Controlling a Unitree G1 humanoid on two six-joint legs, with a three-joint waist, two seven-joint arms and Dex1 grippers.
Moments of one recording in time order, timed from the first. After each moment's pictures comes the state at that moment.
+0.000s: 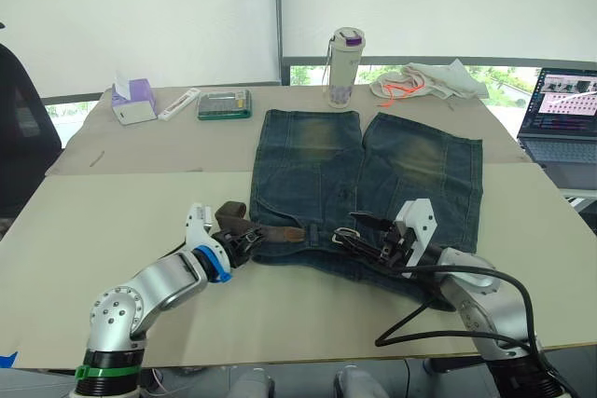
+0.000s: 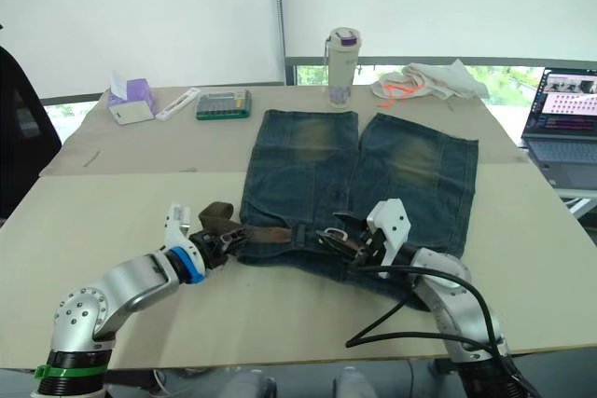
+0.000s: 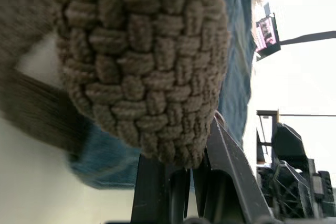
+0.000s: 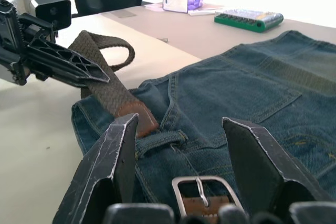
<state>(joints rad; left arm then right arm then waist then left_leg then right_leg) -0.16 0.42 0.08 -0.29 -1.91 0.81 0.62 -0.14 -0.49 0.07 -0.29 0.42 0.26 0.72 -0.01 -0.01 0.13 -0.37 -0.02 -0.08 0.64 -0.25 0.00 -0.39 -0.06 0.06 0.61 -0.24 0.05</state>
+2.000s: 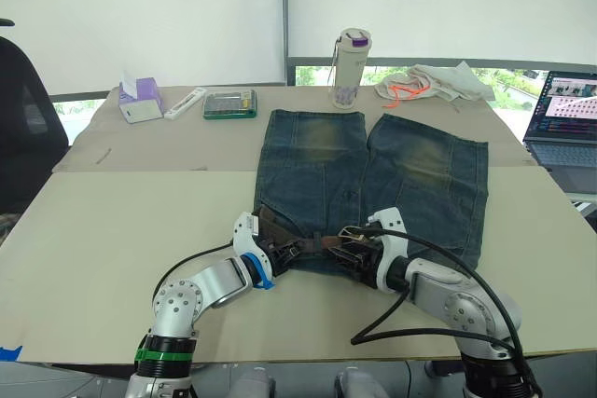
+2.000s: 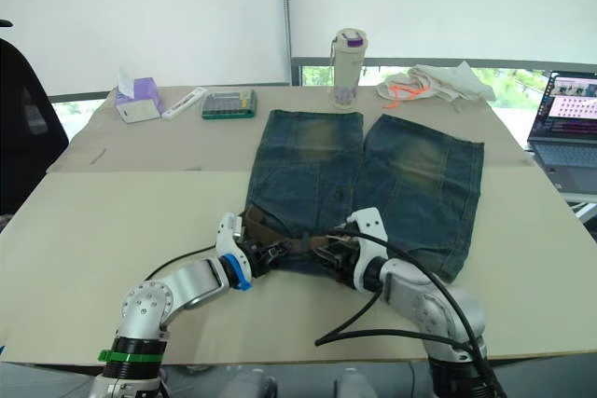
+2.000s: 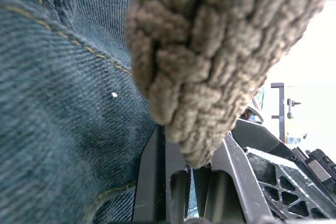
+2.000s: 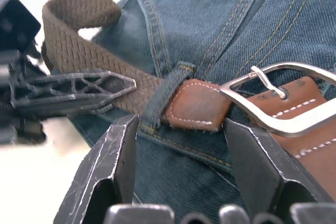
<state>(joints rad) -0.23 0.19 0.04 -0.10 -1.49 0.95 0.36 -0.20 -0.20 -0.07 -0.46 0.63 1.16 0.24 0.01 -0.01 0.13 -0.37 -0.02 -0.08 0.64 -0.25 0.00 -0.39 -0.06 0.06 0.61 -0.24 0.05</state>
